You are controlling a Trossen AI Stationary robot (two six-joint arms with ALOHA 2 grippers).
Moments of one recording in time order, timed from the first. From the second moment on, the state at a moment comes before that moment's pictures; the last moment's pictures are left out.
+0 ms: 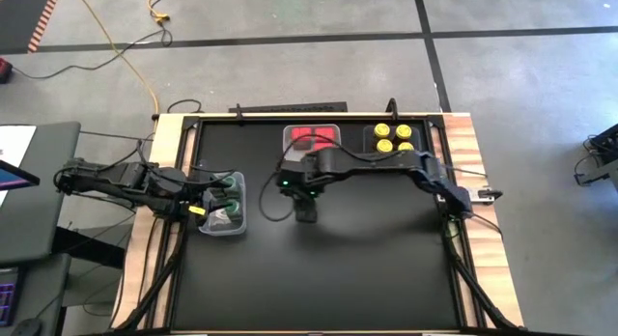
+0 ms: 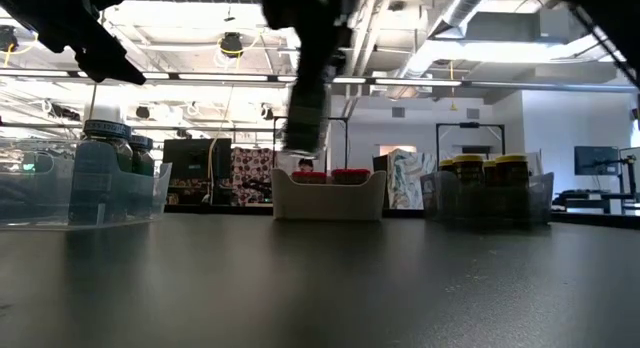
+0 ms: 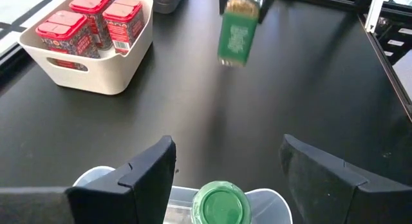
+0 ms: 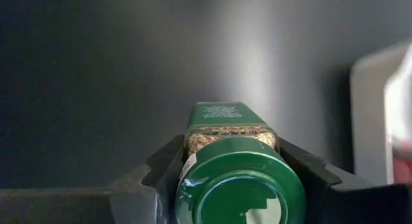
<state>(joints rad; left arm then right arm) -0.18 0.42 0.58 -0.67 -0.28 -0.28 0.01 2.17 2.18 -1.23 0.01 0.07</state>
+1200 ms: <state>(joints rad) -0.18 0.42 0.58 -0.68 -0.28 -0.27 0.02 2.42 2.33 -1.27 -0.05 0.20</state>
